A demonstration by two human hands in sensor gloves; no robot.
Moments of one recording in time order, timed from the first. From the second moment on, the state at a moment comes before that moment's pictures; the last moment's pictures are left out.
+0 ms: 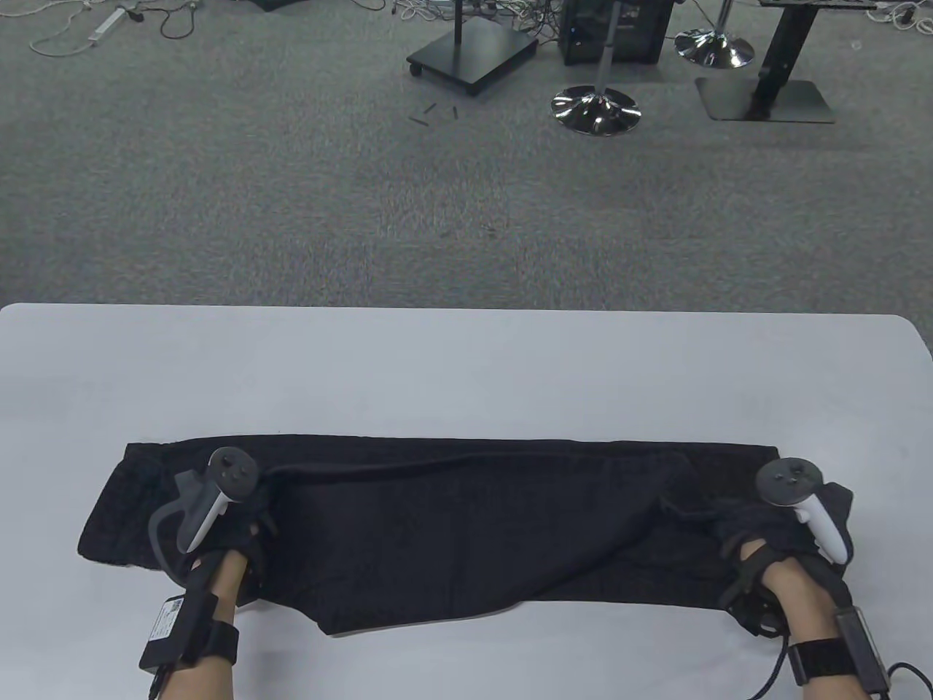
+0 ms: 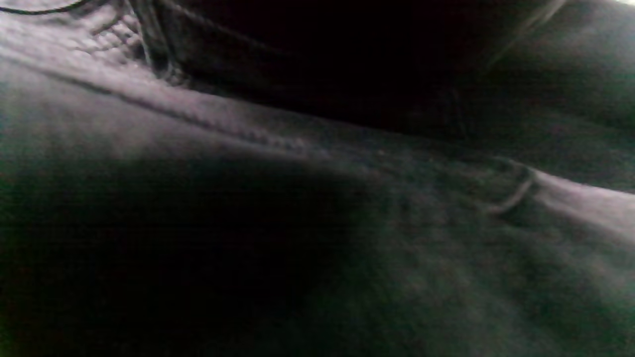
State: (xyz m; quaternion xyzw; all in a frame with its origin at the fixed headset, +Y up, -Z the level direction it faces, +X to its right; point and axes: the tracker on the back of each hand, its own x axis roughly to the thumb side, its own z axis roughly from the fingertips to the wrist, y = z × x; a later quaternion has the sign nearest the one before) left_hand -0.326 -0.768 -0.351 -0.07 0.18 0.10 0.98; right_hand 0.370 -0.721 -0.333 -0.19 0.17 0.91 0.32
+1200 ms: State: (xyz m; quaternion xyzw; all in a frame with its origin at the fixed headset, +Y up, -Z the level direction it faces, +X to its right) left_hand -0.327 -0.758 -0.355 -0.04 0.22 0.10 0.97; right_hand 0.445 -0.740 -0.311 -0.39 0.19 0.83 0.35
